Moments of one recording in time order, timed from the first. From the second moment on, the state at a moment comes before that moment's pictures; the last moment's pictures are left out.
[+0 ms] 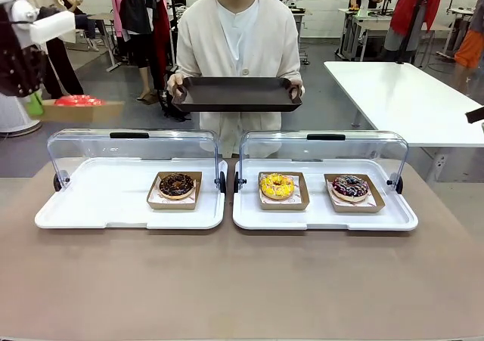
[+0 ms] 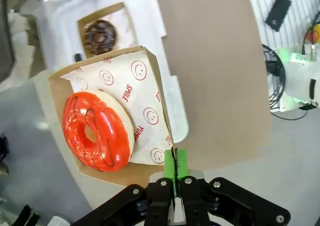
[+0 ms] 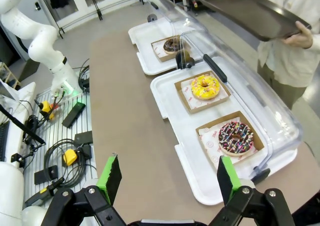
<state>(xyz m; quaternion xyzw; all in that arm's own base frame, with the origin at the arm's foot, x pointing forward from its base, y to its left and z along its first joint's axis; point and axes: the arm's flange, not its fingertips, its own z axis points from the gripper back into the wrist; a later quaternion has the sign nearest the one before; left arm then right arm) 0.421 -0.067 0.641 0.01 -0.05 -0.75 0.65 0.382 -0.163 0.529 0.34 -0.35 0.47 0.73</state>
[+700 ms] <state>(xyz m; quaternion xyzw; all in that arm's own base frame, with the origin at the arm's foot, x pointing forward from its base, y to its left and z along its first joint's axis) 0.443 -0.070 0.640 0.03 -0.06 -0.75 0.65 0.382 -0.163 0.529 0.34 -0.35 0.47 0.73</state>
